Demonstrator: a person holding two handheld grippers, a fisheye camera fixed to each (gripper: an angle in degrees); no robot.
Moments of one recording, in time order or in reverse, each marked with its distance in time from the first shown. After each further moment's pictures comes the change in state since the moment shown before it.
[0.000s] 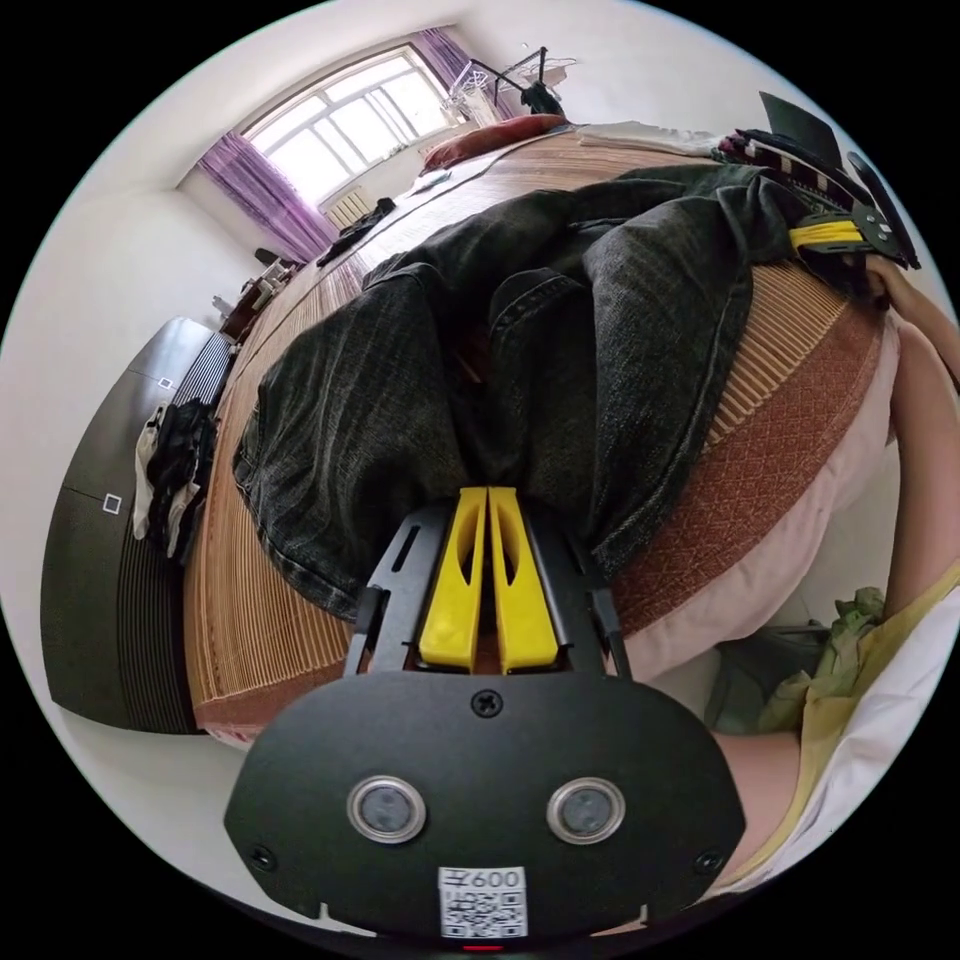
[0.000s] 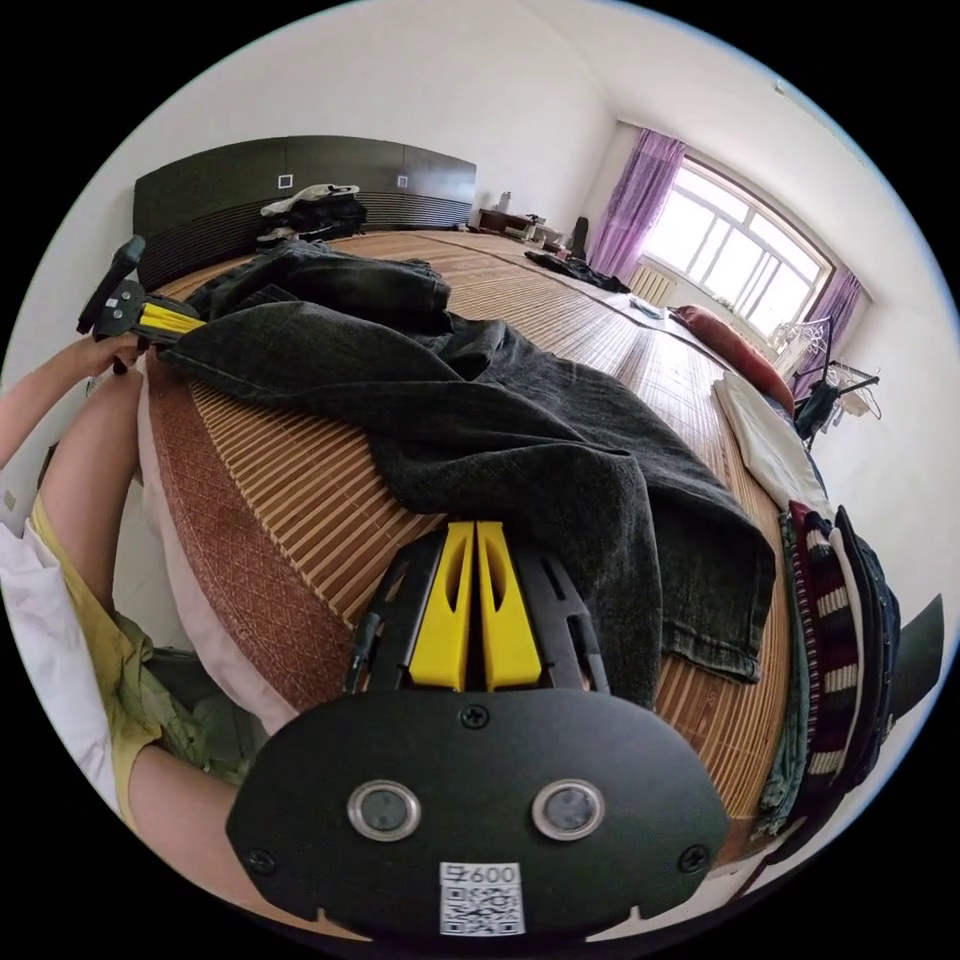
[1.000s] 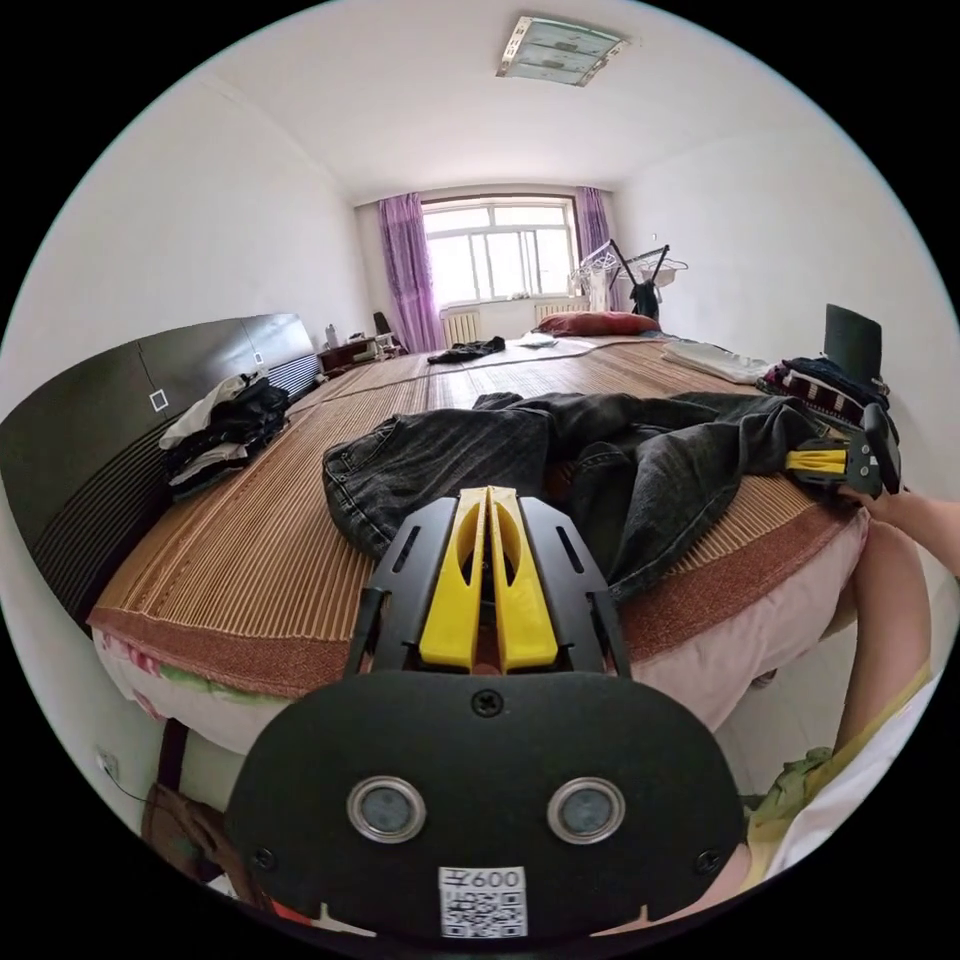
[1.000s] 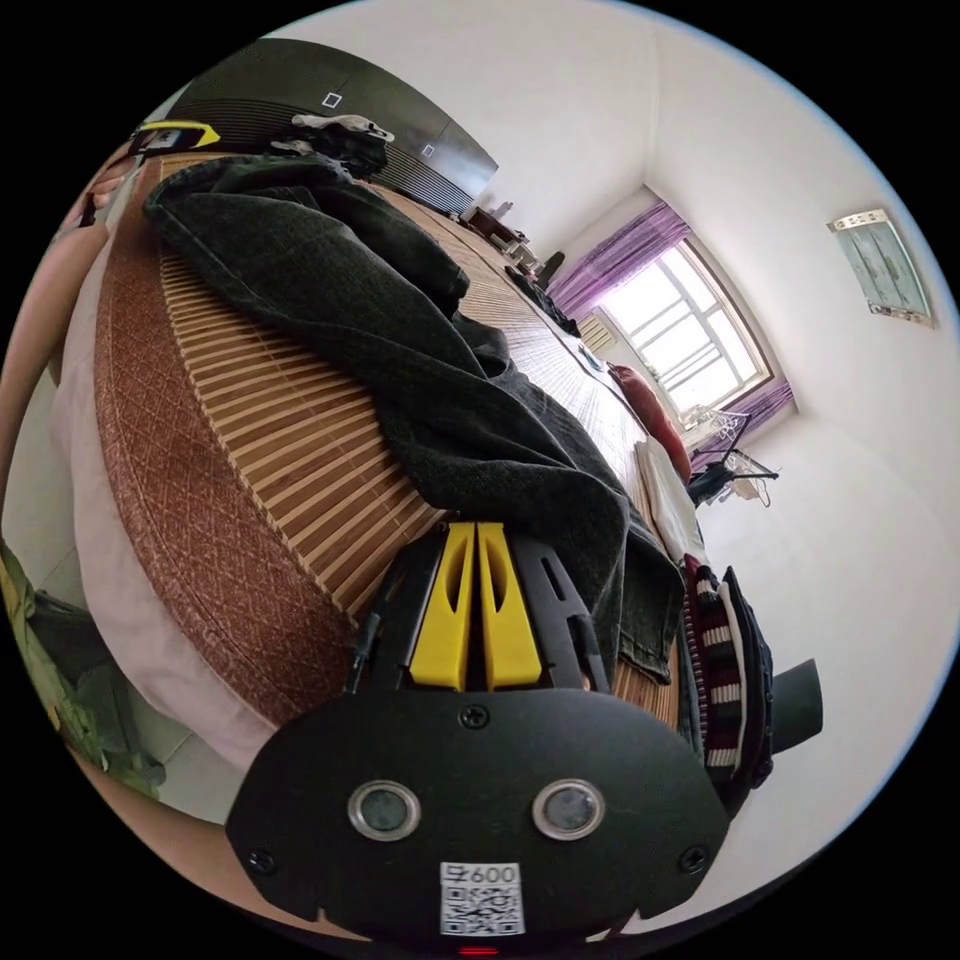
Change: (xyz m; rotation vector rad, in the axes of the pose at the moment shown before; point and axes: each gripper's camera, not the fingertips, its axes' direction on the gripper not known) left arm -0.103 0.144 0.029 0.495 -0.002 -0.397; right arm -0.033 0.015 0.030 -0.001 0.387 -0.223
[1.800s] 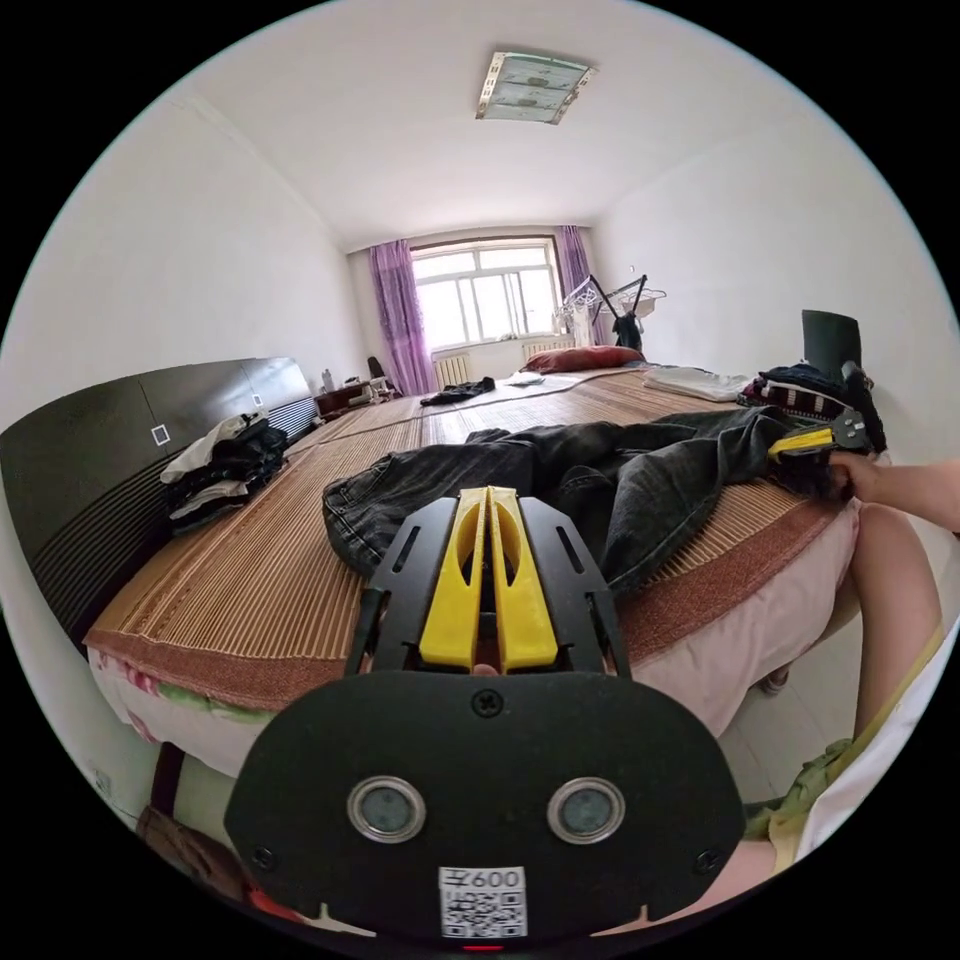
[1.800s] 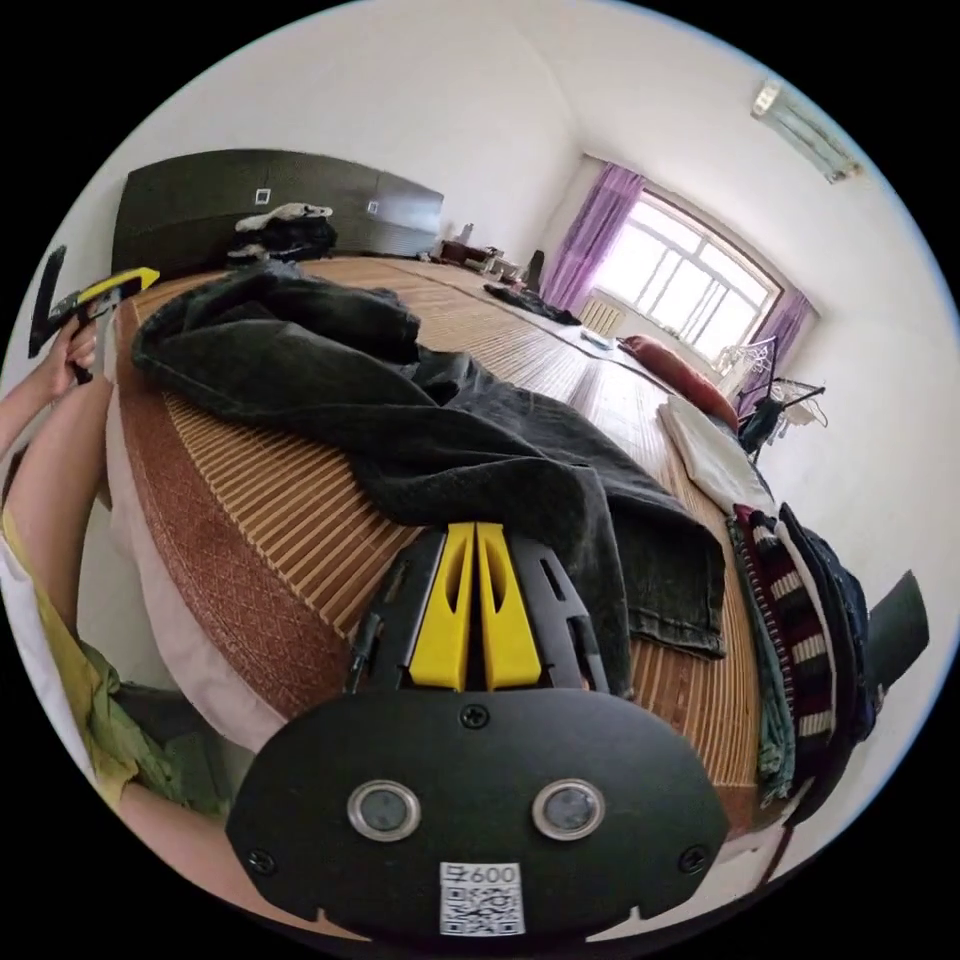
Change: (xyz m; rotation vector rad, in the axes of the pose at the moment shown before) left arm -0.018 0.055 0.040 0.146 0.020 0.008; right arm 0.136 0.088 -0.023 0.245 -0.196 0.443
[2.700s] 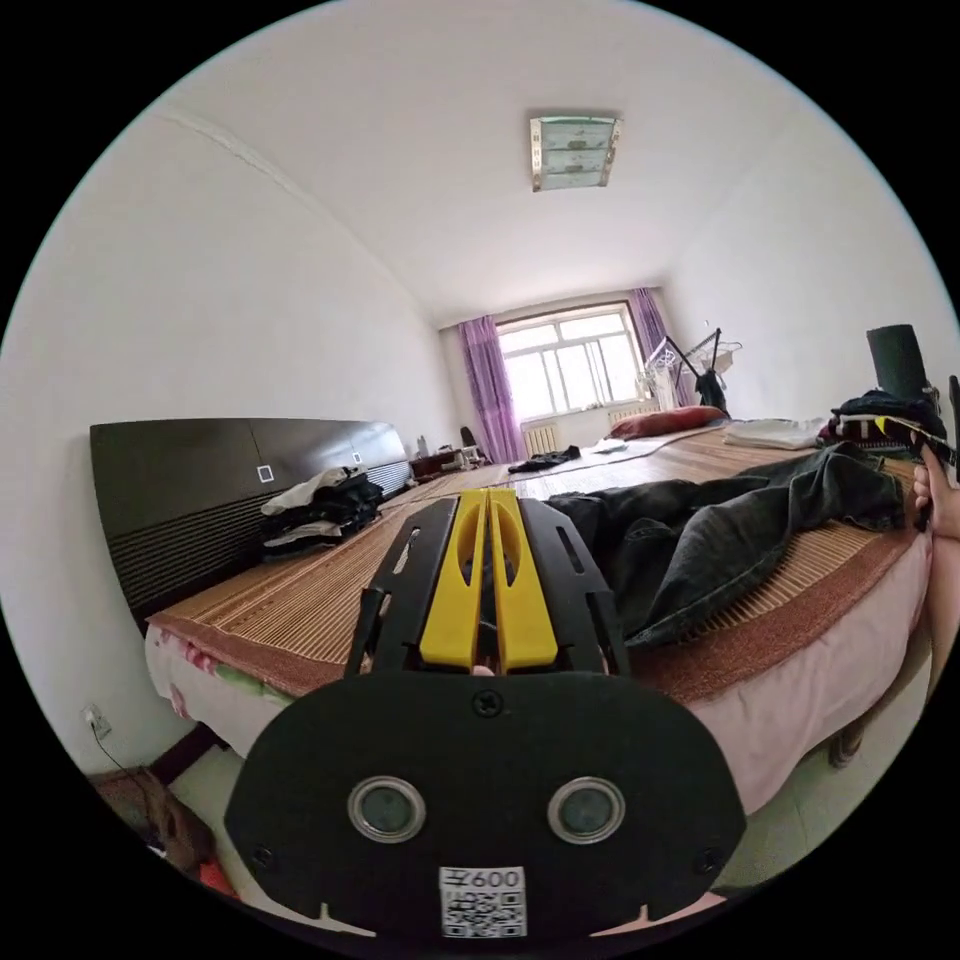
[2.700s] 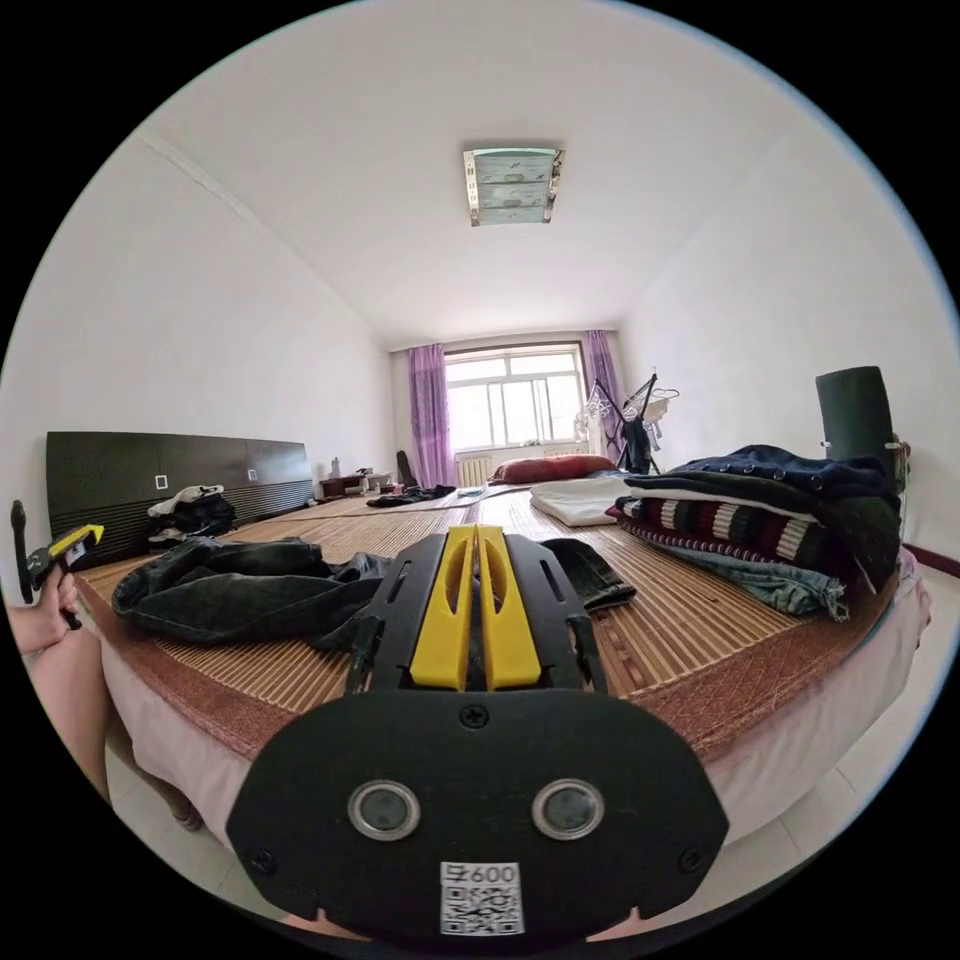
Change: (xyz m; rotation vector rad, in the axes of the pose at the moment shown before) left arm 0.031 0.073 -0.019 0.305 -0.326 -0.060; right arm 0.044 0.100 -0.069 0.469 0.208 0.372
